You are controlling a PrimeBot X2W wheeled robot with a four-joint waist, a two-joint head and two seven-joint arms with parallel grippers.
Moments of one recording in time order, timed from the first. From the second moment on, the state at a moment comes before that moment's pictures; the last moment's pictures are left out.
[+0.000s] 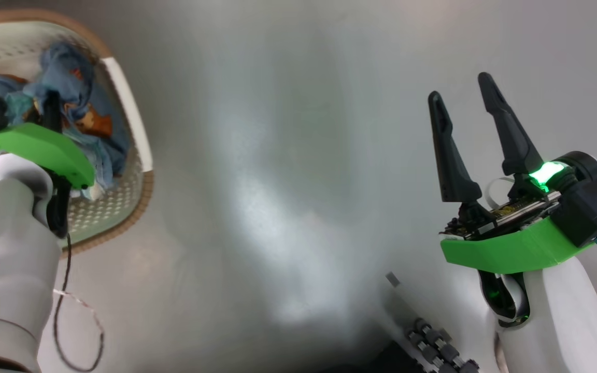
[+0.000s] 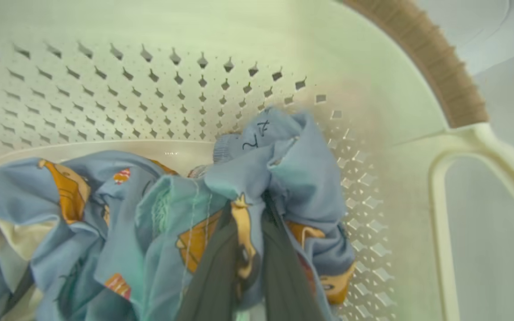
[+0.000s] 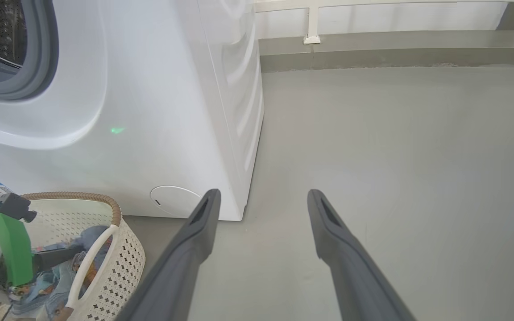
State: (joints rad) left arm -1.10 0.22 -0.49 1.27 -0.69 -0.10 -0.24; right arm -0.39 -0.05 0.12 -0.10 0.23 0.13 -0.26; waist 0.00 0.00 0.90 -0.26
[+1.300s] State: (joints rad) left arm -0.26 0.19 -0.21 0.26 -0.39 0.10 -0.25; right arm -0.14 -0.05 0.05 0.06 0.13 0.13 -0.26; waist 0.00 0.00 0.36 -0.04
